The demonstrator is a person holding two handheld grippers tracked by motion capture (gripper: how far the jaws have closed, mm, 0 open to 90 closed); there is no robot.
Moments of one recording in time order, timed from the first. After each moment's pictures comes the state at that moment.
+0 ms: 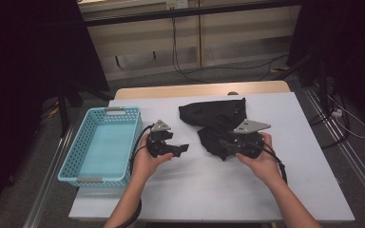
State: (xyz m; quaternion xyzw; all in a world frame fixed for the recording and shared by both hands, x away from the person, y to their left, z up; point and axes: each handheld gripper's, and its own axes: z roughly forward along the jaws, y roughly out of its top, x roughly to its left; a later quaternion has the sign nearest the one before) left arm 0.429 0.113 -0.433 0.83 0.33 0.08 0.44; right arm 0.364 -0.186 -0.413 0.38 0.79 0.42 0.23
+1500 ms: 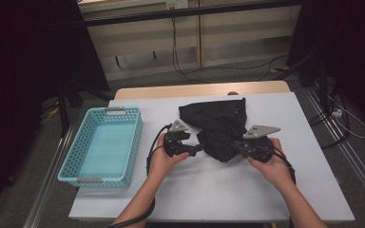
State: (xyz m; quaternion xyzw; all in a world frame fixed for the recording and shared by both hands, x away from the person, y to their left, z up) left arm 0.434 0.062 -0.447 0.84 0.29 0.08 0.44; right arm 0.352 -0.213 -0.423 0.39 0.81 0.40 0.20
